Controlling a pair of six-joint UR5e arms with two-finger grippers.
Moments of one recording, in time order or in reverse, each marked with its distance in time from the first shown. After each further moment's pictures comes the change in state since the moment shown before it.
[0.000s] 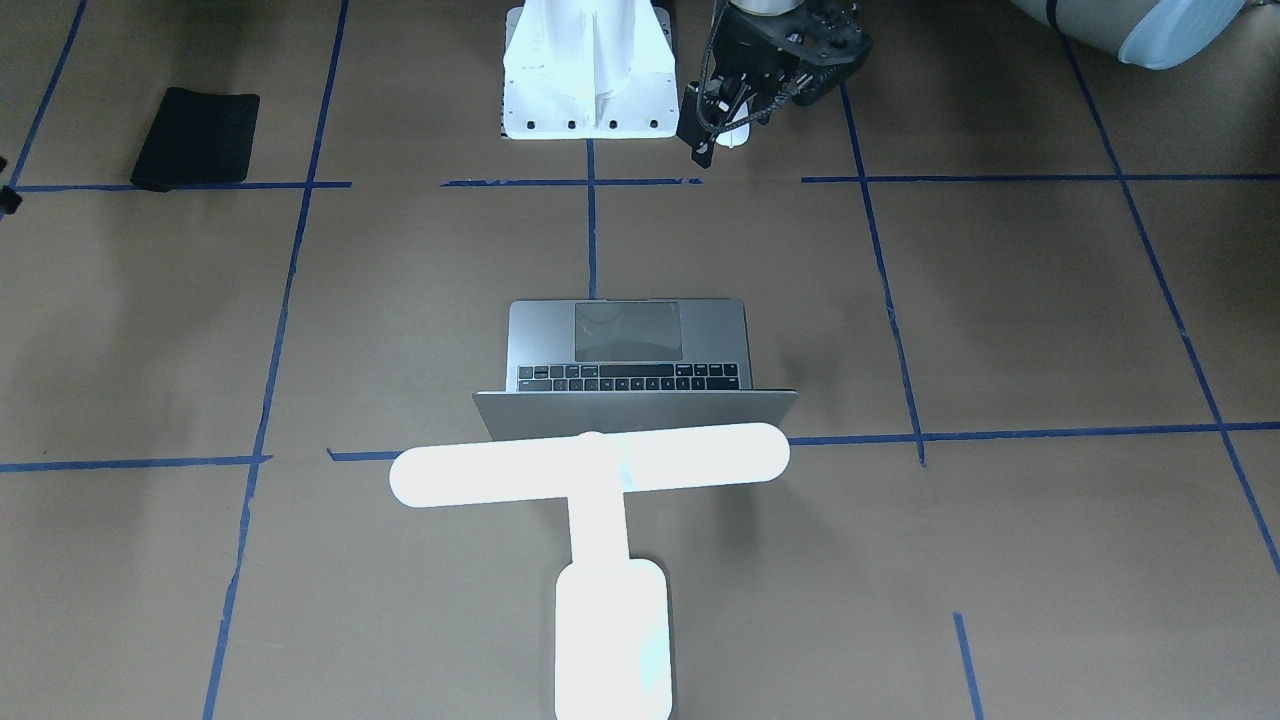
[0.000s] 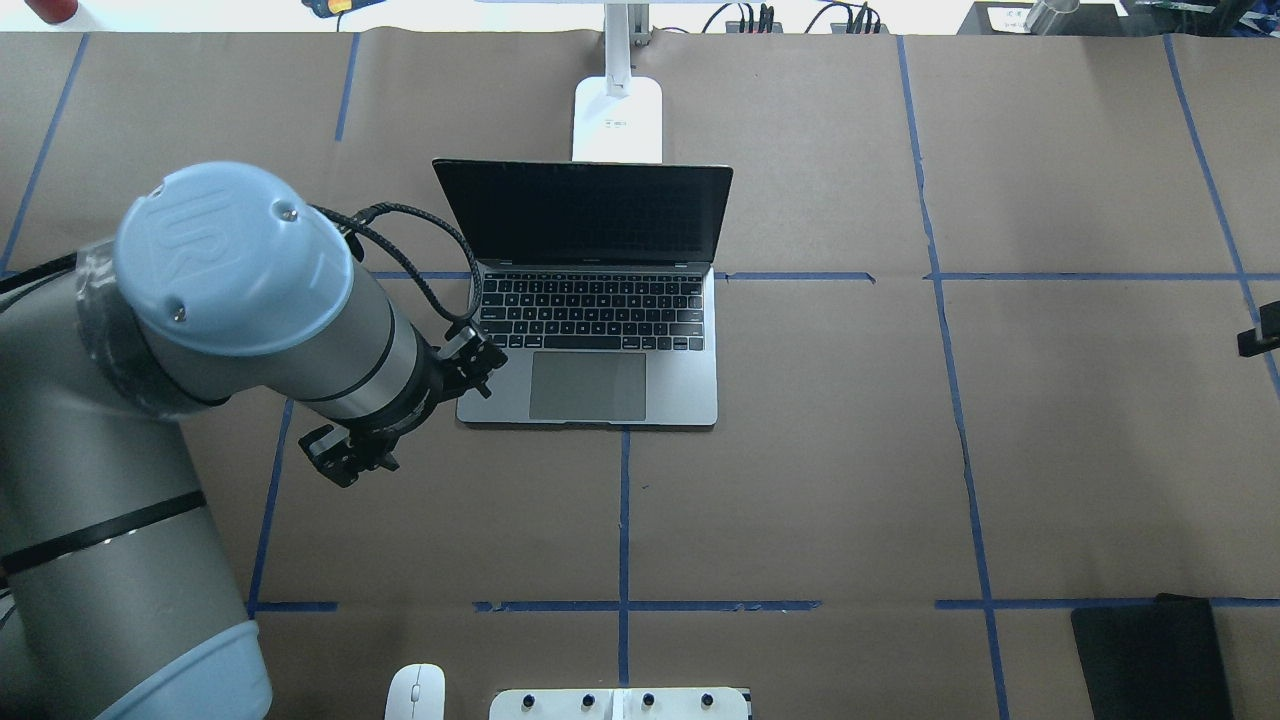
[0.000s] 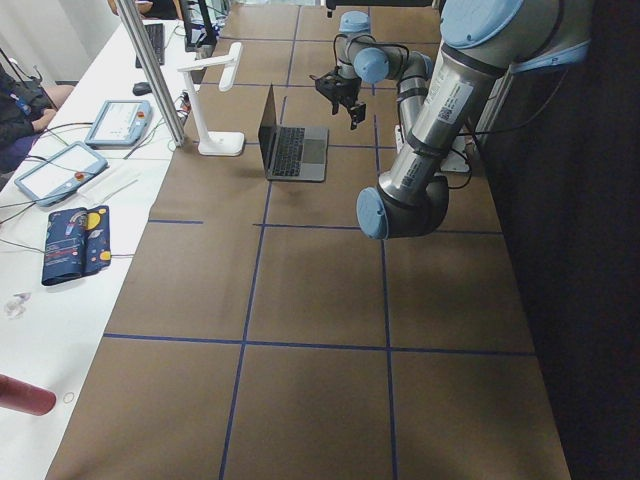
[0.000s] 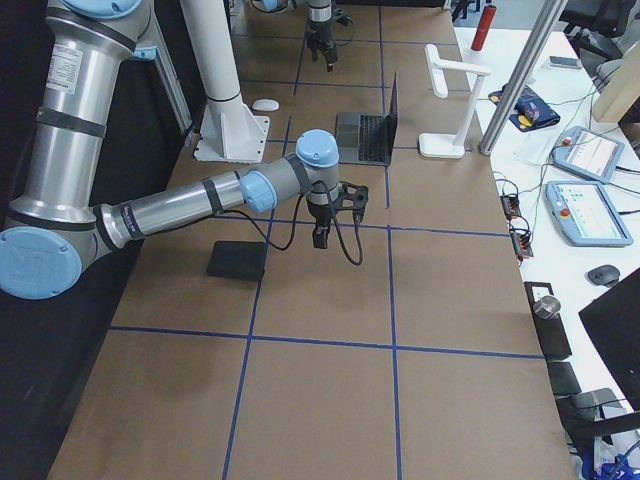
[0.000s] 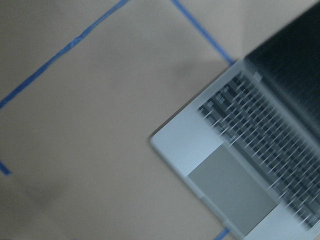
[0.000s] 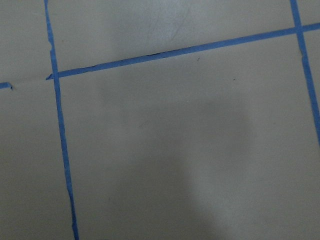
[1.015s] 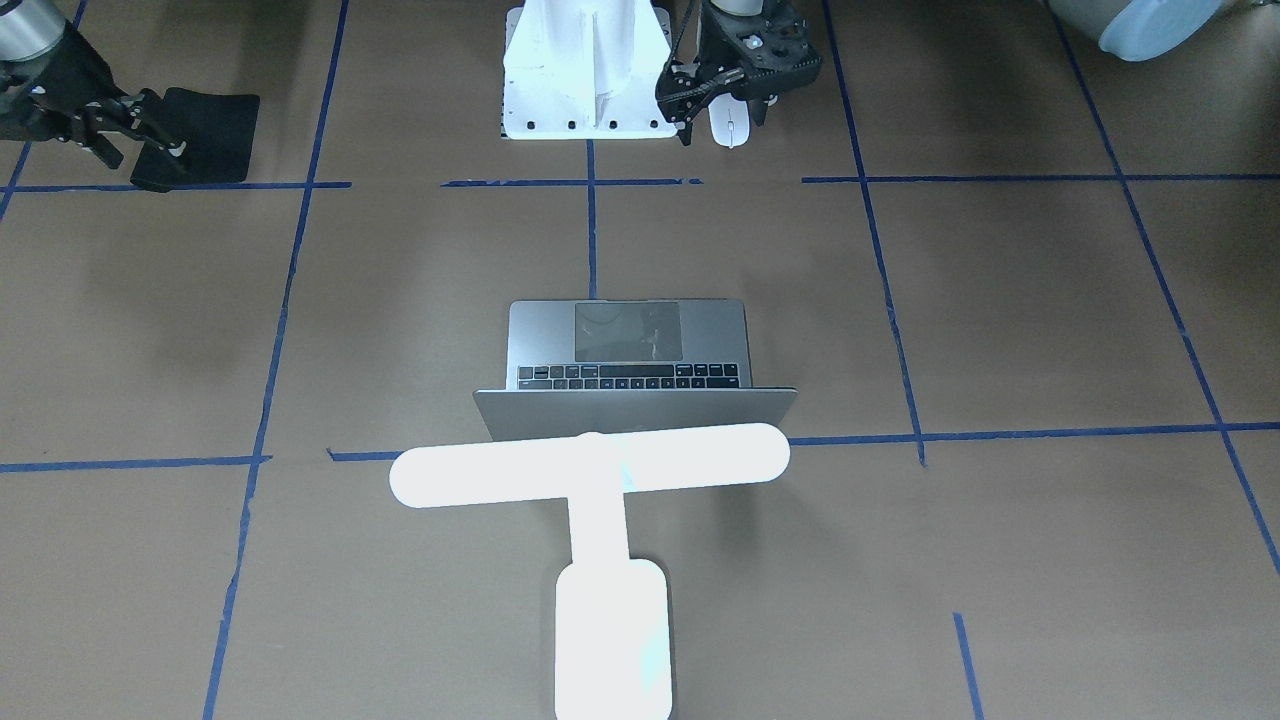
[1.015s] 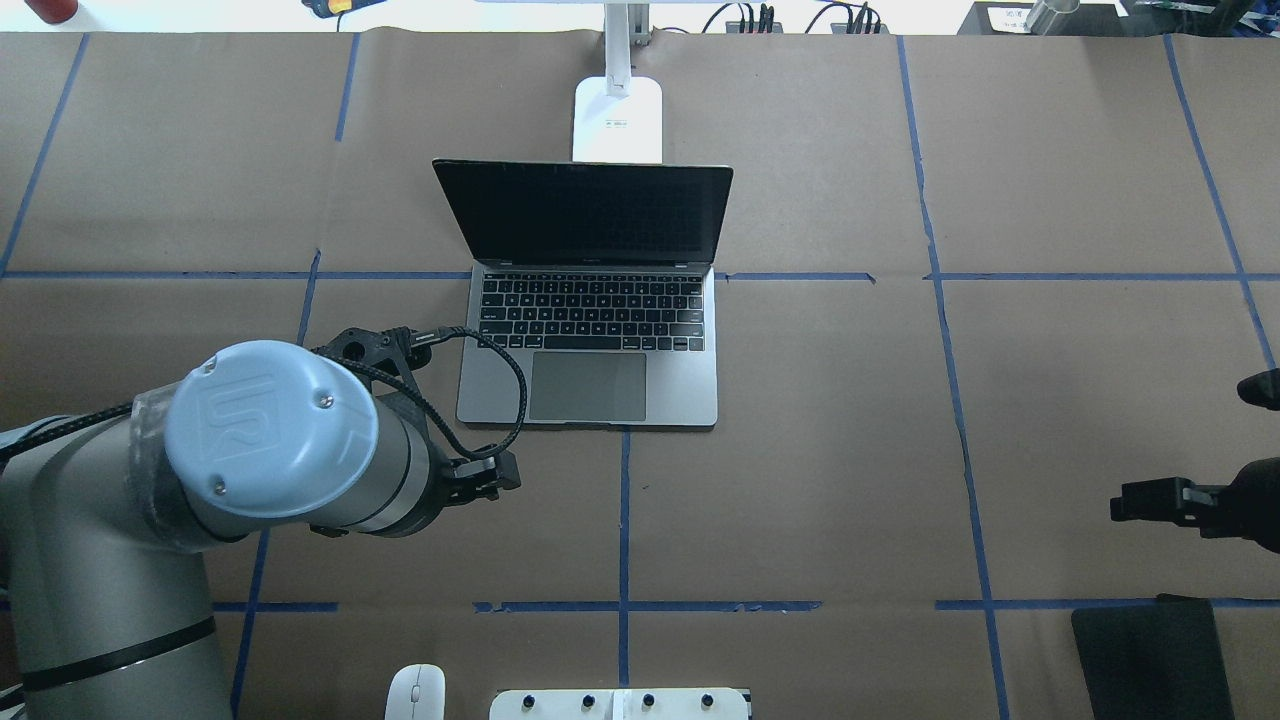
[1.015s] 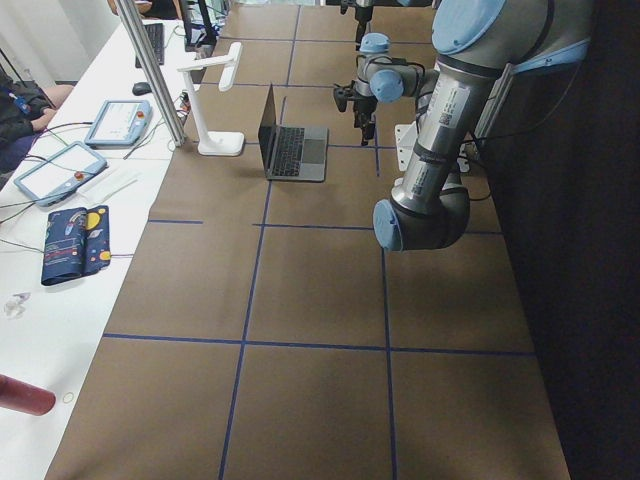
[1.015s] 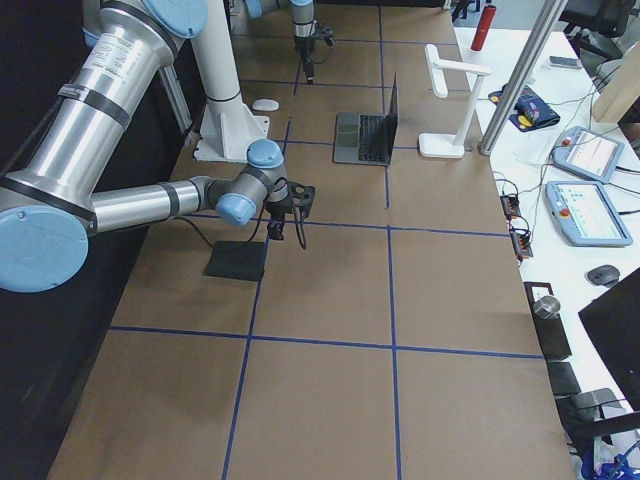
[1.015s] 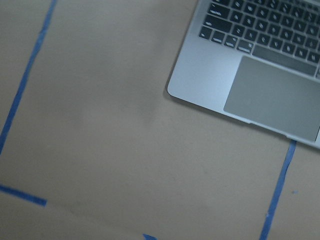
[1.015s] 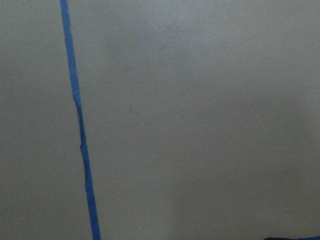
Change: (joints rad) left arm 0.127 0.157 -0.021 -0.171 0.093 0.360; right arm -0.562 -0.244 0.023 0.488 -0.340 0.519
